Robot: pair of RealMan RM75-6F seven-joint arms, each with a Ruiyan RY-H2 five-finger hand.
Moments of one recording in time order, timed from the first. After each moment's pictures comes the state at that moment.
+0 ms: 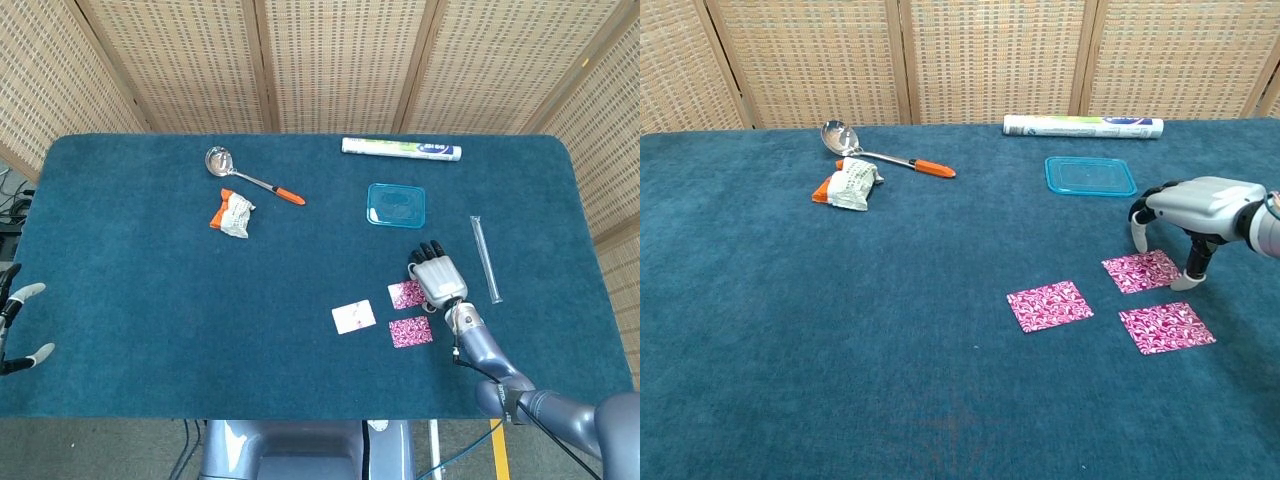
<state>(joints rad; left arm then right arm) -0.09 -1.00 -0.04 -1.68 1.46 1.46 -0.01 0.75 -1.58 0.11 -1.16 -1.05 0.79 -0.43</state>
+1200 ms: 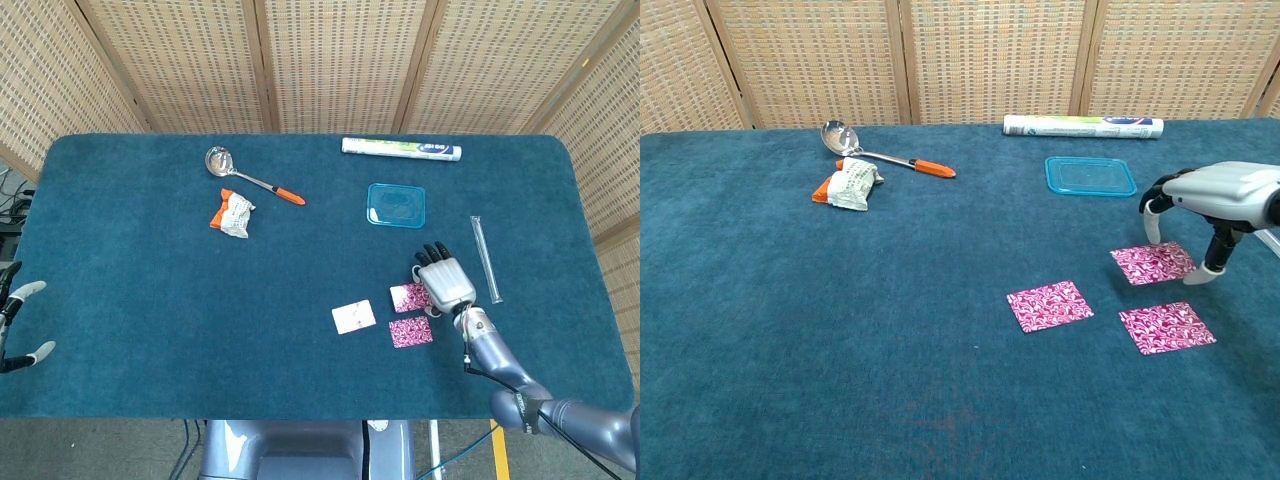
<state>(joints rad) -0.09 -1.00 -0.04 -1.67 1.47 1.45 -0.02 0.72 -1.44 0.09 -1.37 -1.04 0.84 -0.47</state>
